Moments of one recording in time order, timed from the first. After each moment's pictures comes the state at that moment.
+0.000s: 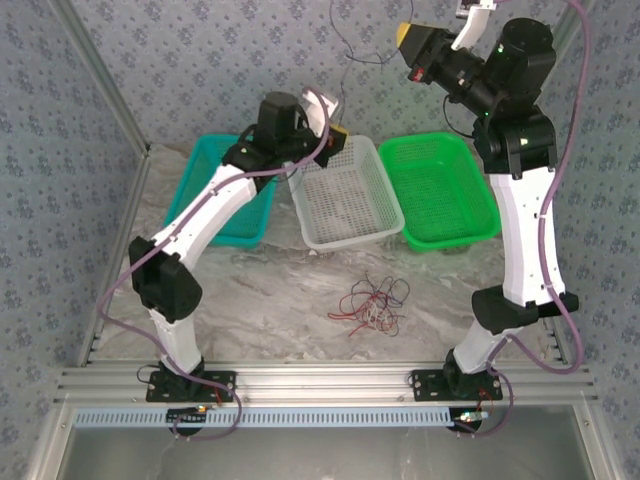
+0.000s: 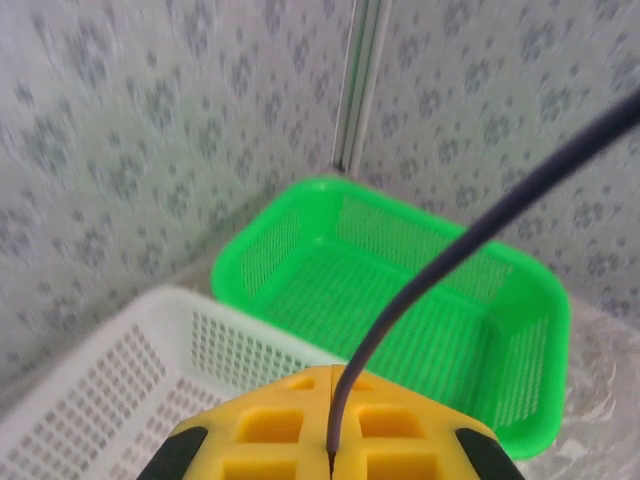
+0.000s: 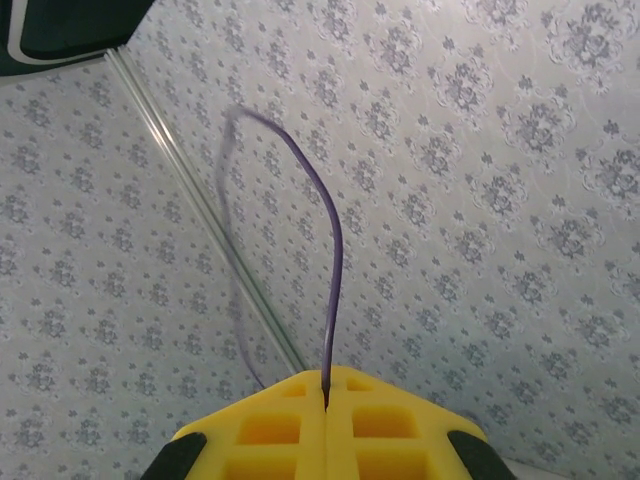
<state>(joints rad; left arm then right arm) -0.59 1.85 1.97 -0.39 0.37 -0.01 0.26 1.69 2.42 -0.59 -0.40 0.48</state>
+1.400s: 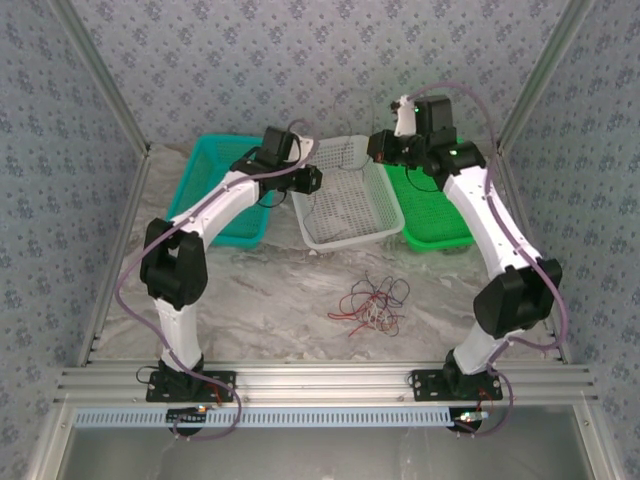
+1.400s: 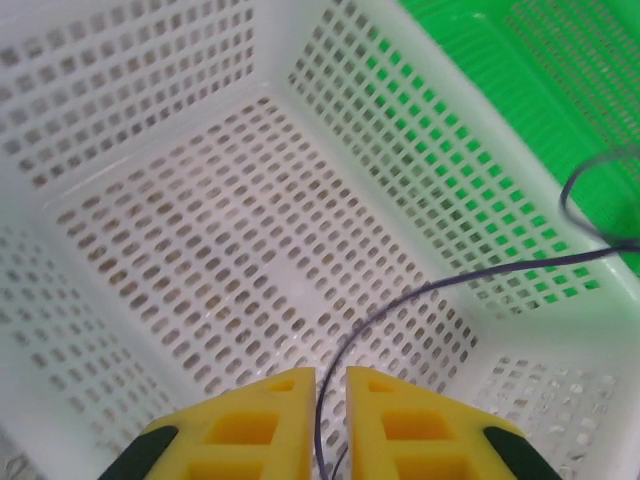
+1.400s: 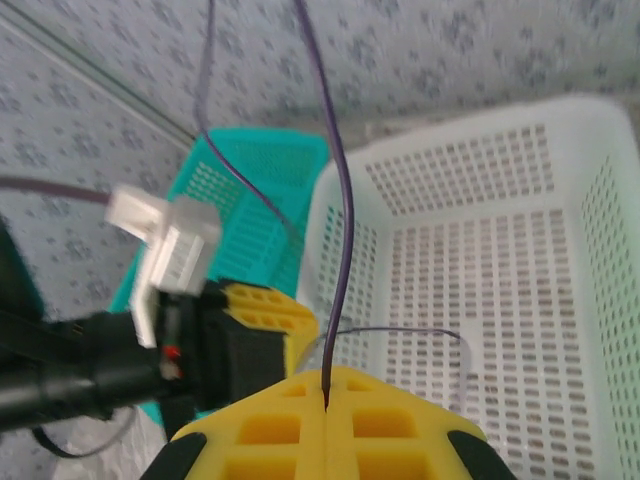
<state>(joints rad) -0.49 1.96 1.71 -0.51 0.30 -0.21 0.29 1.68 1.72 -0.63 -0.41 0.39</state>
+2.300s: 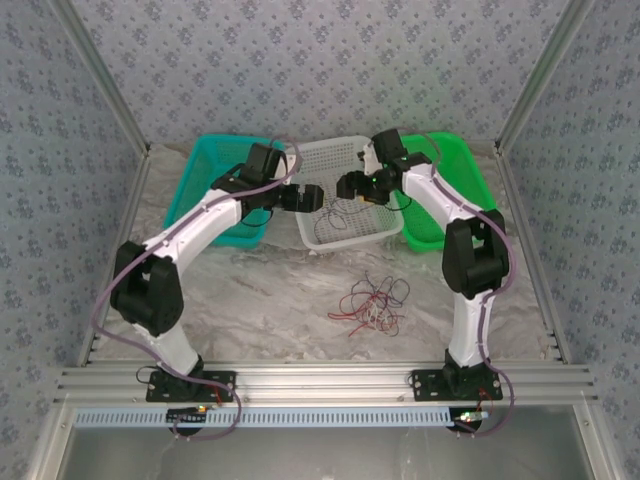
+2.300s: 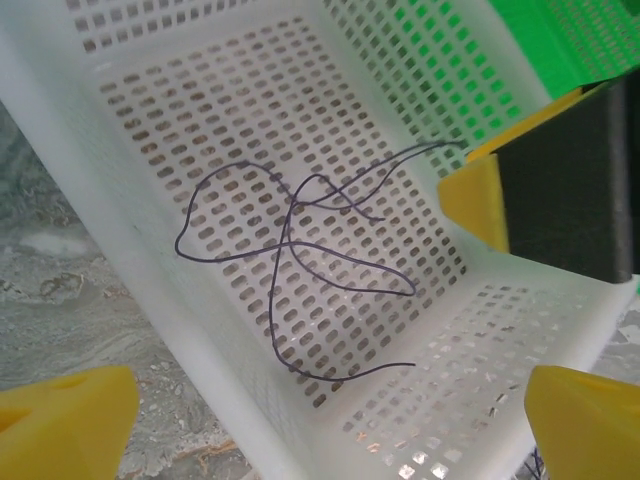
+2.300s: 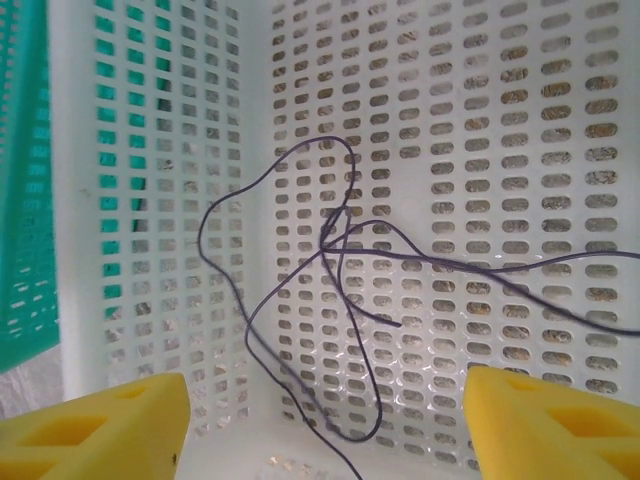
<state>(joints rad) -0.51 1.70 1.45 -0.53 0.24 -0.31 0.33 1.99 1.71 -0.72 -0.41 0.32</state>
